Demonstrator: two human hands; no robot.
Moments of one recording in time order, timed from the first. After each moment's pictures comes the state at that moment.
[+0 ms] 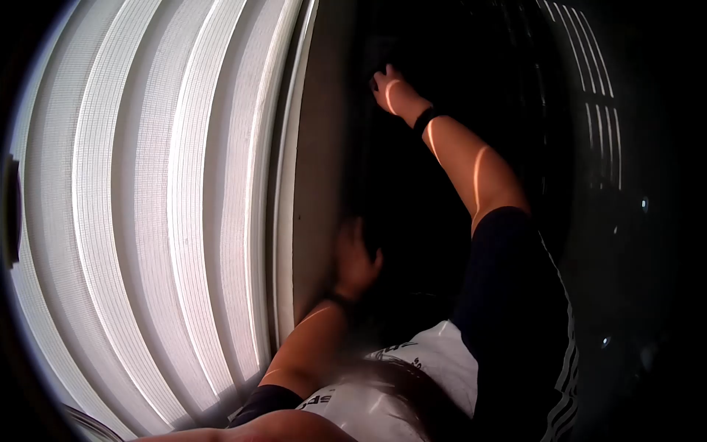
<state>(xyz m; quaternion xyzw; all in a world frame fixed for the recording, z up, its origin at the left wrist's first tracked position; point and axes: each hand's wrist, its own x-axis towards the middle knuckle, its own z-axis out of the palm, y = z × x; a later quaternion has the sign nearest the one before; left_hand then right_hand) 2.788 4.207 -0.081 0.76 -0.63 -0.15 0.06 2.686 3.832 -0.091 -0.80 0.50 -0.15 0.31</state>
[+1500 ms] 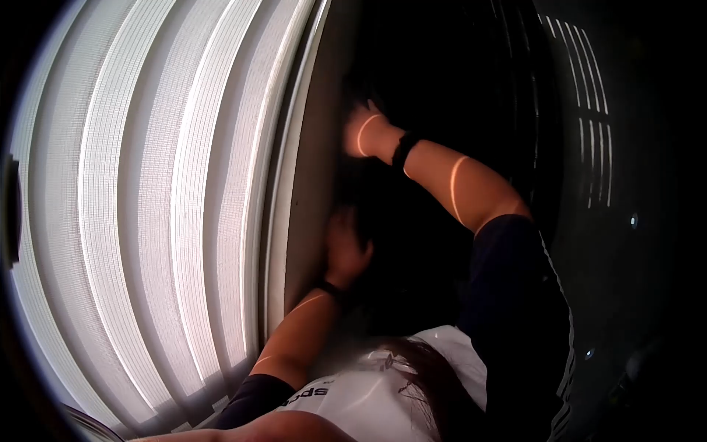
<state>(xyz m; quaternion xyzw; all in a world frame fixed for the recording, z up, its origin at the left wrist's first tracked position) 2.786 4.197 -0.073 0.75 -0.64 -0.13 0.08 2.714 3.918 -0.031 -0.94 0.31 0.05 0.14</state>
